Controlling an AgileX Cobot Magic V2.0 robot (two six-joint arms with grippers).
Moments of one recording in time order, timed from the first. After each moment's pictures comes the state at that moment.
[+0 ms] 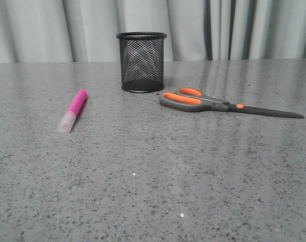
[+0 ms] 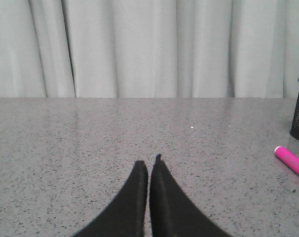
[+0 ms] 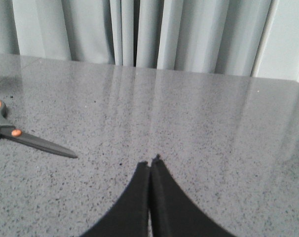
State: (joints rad) left arm -0.02 0.00 0.00 -0.05 0.04 0.07; right arm -0.03 -0.01 0.01 0.03 0.11 -0.16
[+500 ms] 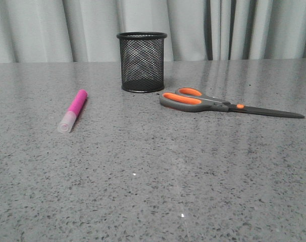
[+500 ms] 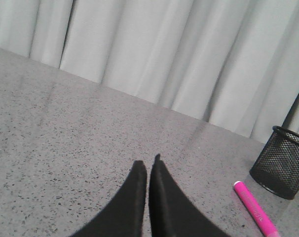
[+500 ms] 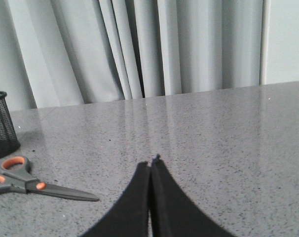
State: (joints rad) left arm -0.02 0.00 0.00 -0.41 0.04 0.07; right arm -0.03 -0.01 0.01 0.26 0.01 -0.16
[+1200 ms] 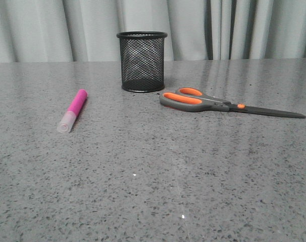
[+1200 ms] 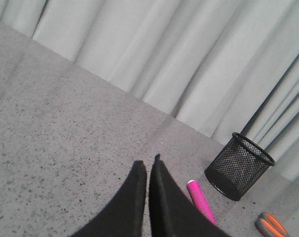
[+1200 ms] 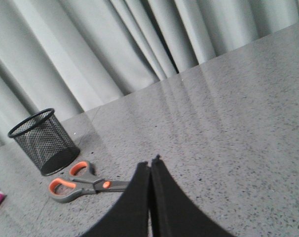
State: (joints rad) left arm -0.02 0.02 -0.11 -0.57 0.18 0.07; right arm -0.03 0.05 -0.12 0.56 0.21 -0.15
